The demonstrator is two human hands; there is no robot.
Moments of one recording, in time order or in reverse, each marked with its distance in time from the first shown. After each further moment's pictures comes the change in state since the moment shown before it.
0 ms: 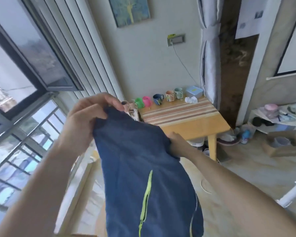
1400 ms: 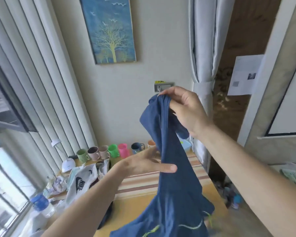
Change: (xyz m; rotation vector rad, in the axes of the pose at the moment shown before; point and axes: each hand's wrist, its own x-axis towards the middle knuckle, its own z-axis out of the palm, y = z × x) left_hand 0.425 -0.203 0.116 0.217 -0.622 -0.283; right_hand 0.320 -0.009 -0.300 0.472 0.384 -0.429
